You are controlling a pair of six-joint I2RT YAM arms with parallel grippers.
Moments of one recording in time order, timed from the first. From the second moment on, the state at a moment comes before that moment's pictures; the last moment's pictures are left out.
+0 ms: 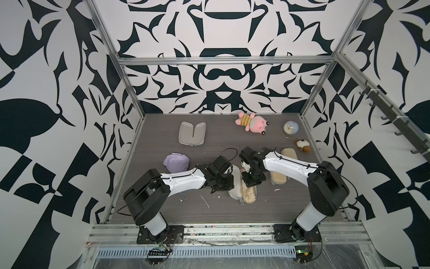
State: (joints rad) left arm -0.93 1.62 0.89 -0.26 0.36 -0.87; right arm 0.67 1.68 1.06 -0.95 -0.12 0.41
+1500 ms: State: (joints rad) left arm -0.85 1.77 0.78 0.45 0.67 -1.24; right arm 0.28 1.41 0.68 -0.59 -0.63 0.43
